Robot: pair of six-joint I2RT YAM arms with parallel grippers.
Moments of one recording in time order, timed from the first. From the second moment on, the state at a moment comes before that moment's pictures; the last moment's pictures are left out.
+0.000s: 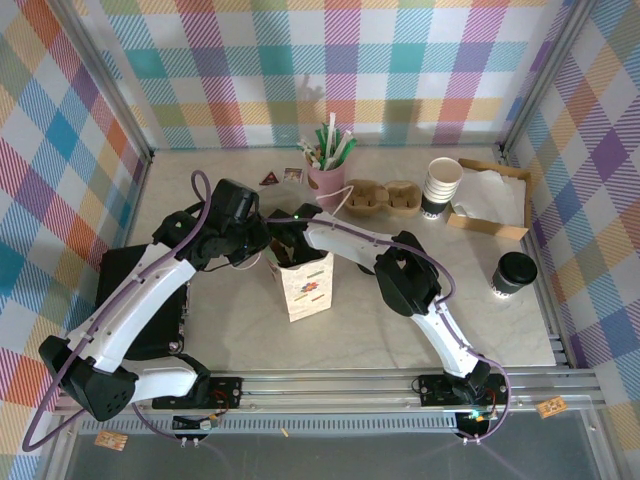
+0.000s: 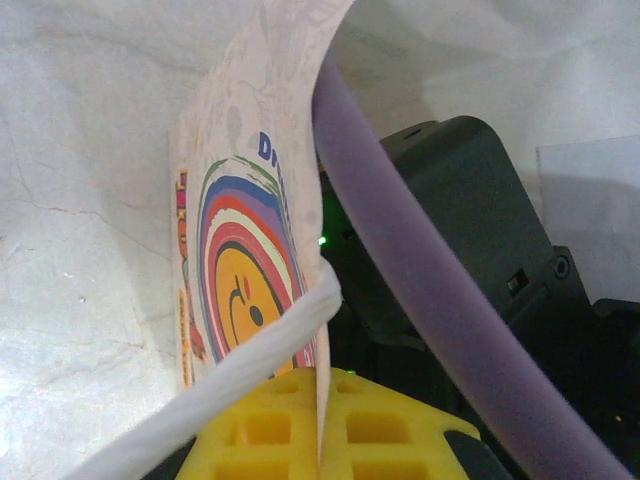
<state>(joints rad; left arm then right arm) -0.57 1.24 1.35 -1.05 -0.04 -1.03 0.93 2.31 1.98 -1.29 -0.21 0.46</state>
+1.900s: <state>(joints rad) -0.57 1.21 1.35 -1.12 -0.03 -0.97 0.93 2.26 2.11 -1.34 -0.17 0.47</state>
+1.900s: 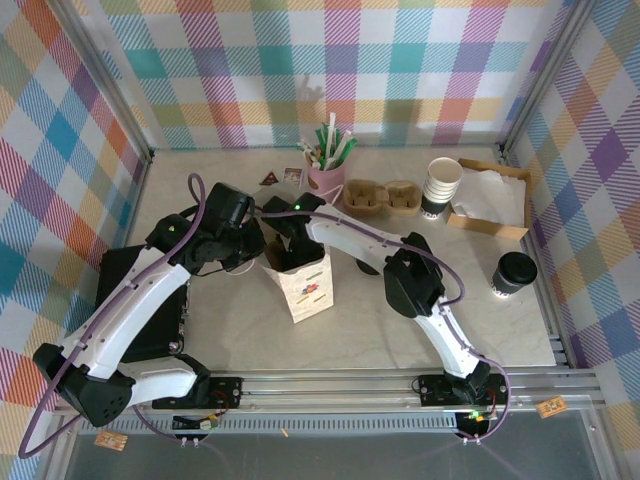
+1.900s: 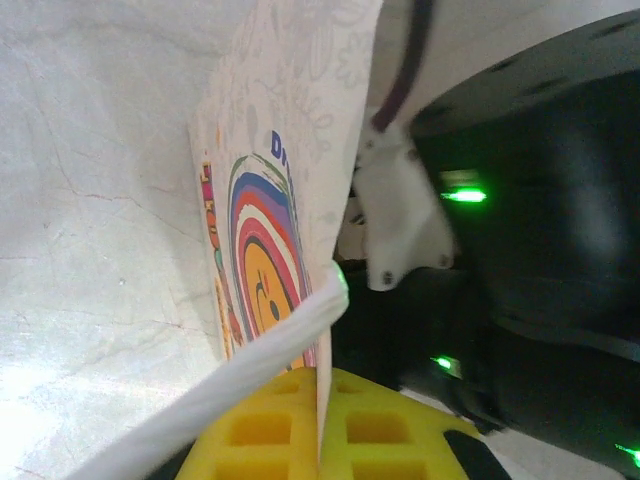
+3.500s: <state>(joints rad) -0.57 1.13 1.35 -1.07 0.07 -0.46 0.90 1.58 1.98 -0.78 0.22 0.21</state>
